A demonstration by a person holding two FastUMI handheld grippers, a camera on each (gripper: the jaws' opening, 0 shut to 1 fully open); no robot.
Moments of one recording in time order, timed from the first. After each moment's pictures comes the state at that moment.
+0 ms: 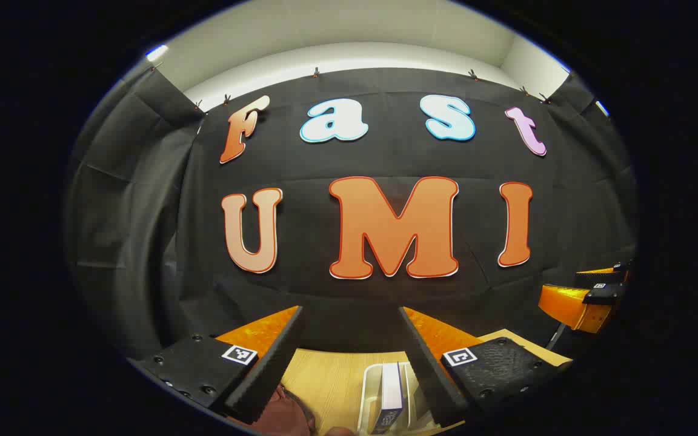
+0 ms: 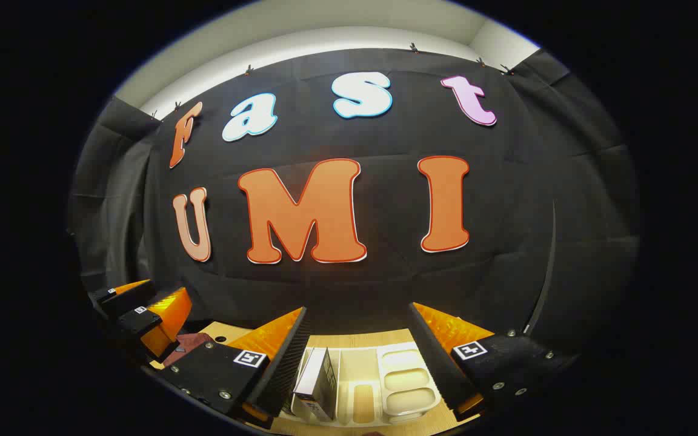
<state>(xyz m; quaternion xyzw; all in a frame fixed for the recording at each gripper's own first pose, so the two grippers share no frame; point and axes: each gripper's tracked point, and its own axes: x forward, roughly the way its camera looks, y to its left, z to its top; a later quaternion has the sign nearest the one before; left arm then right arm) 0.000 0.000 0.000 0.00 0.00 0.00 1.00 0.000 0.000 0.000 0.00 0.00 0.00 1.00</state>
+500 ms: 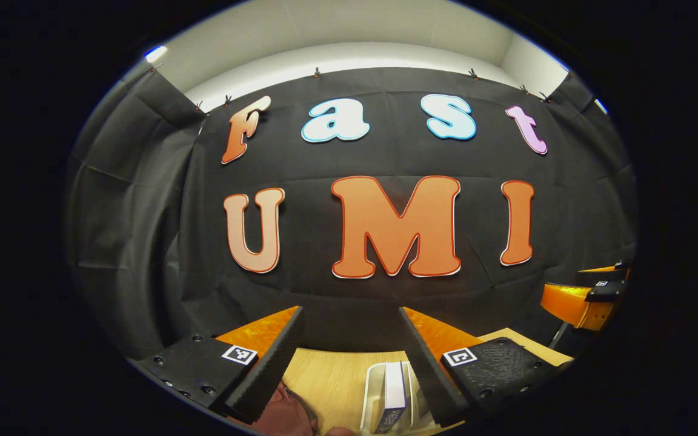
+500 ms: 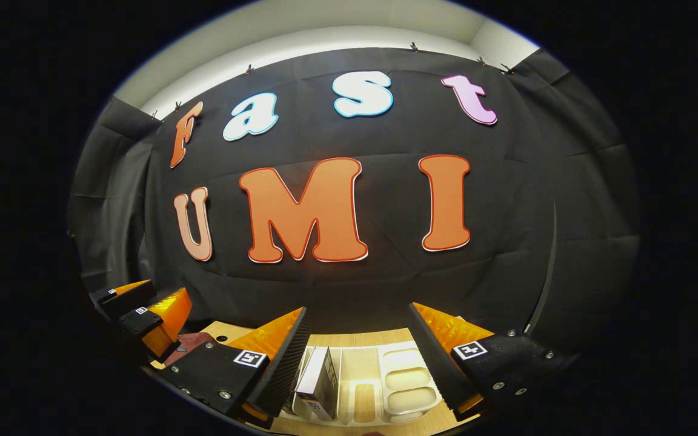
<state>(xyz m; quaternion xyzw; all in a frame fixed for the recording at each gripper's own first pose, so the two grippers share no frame) -0.002 0.004 0.000 0.00 0.00 0.00 1.00 -0.001 0.000 0.001 0.00 0.00 0.00 1.00</state>
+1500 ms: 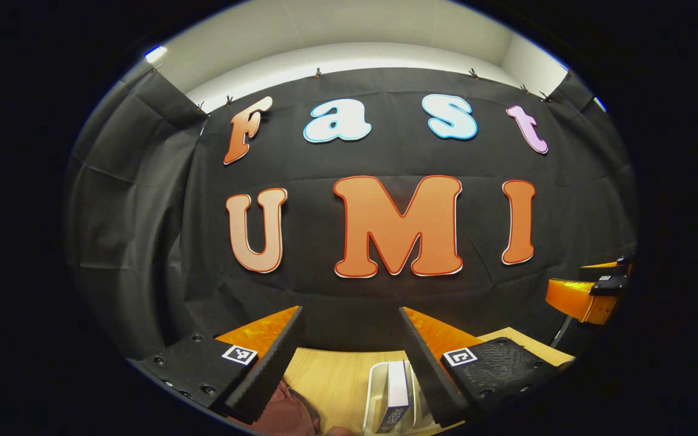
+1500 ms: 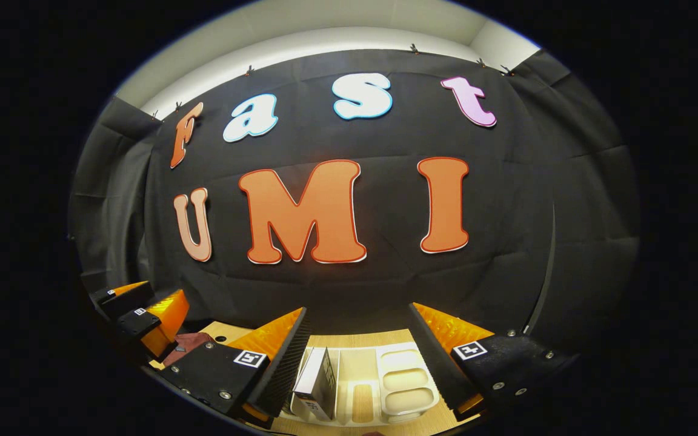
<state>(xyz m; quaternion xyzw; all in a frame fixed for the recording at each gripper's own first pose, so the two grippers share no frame) -0.005 0.008 -0.001 0.01 0.00 0.01 1.00 -0.004 -0.001 0.003 0.00 0.00 0.00 1.00</state>
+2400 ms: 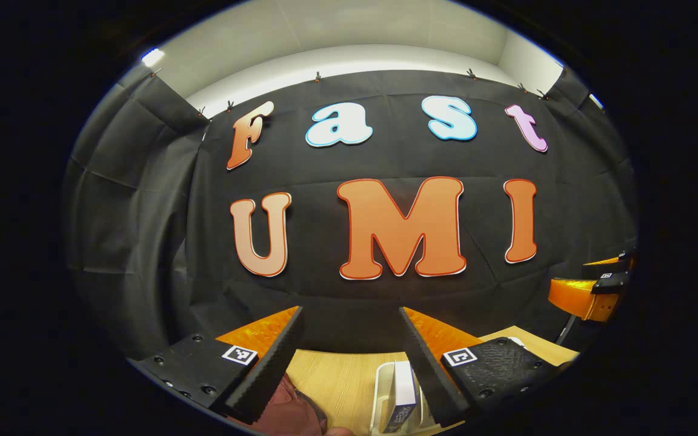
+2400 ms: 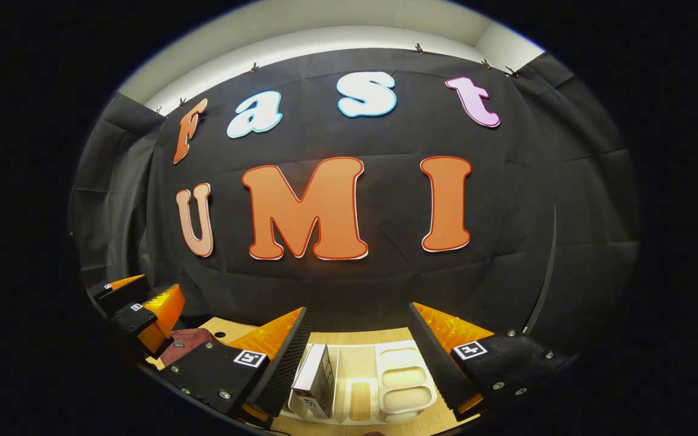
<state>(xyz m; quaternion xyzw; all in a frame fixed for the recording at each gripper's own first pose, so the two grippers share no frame) -0.013 0.018 -0.001 0.02 -0.01 0.02 1.00 -0.006 0.000 0.000 -0.01 0.00 0.00 1.00</state>
